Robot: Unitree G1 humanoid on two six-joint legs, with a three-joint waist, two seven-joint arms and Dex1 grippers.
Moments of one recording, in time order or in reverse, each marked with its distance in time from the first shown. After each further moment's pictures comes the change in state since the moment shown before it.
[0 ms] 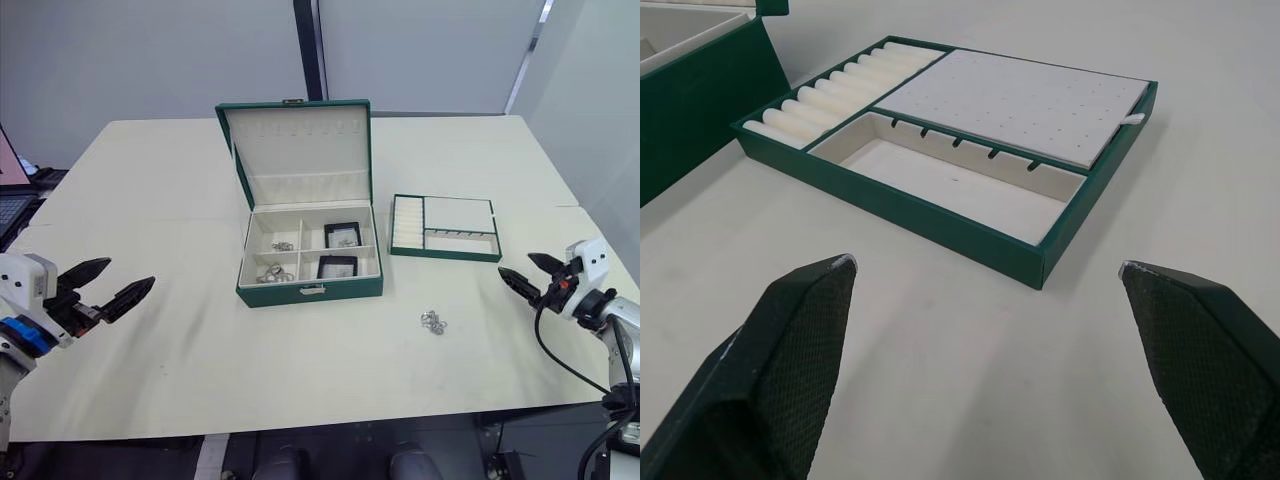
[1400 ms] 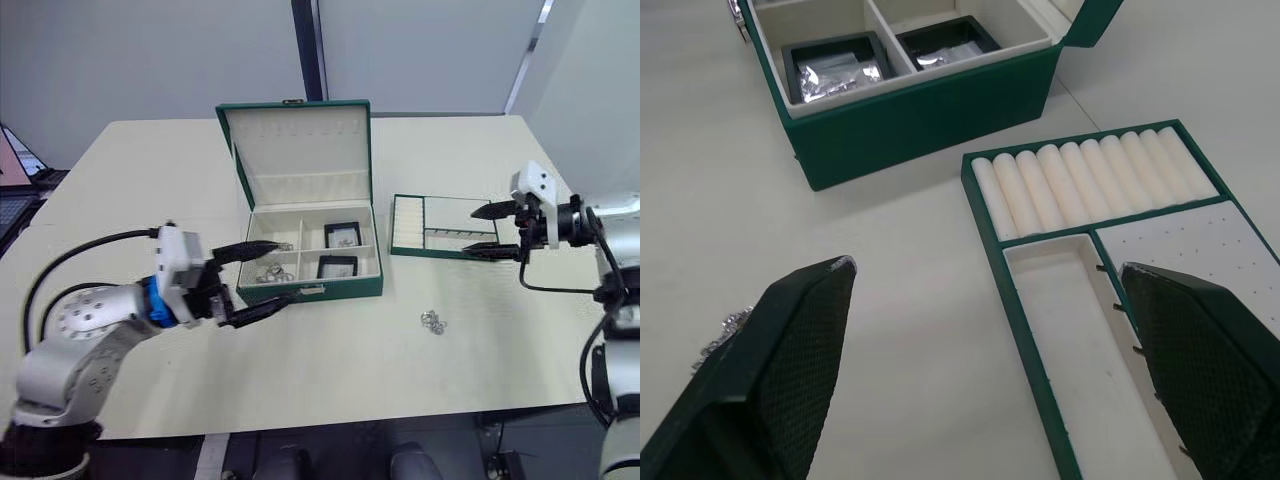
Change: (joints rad) left arm -0.314 -0.136 -0.539 -0.433 -0.045 0.119 -0.097; right arm -0.710 -0.072 0.513 0.495 -0.304 -0.252 0.514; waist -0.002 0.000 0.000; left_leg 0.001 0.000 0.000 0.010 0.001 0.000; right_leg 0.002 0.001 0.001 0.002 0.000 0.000
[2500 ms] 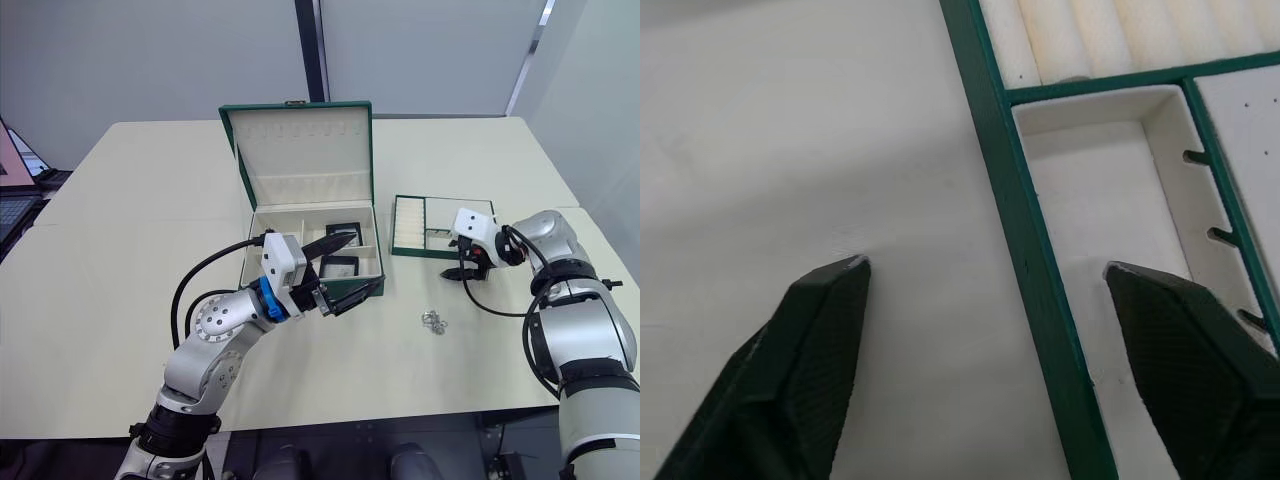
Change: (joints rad) left arm -0.038 -0.357 -0.191 0.092 0.221 -0.134 0.233; right arm -0.104 0.182 0.073 0.417 -0.330 -0.253 -0.311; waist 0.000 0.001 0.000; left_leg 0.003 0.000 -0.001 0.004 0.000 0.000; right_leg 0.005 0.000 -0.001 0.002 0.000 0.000
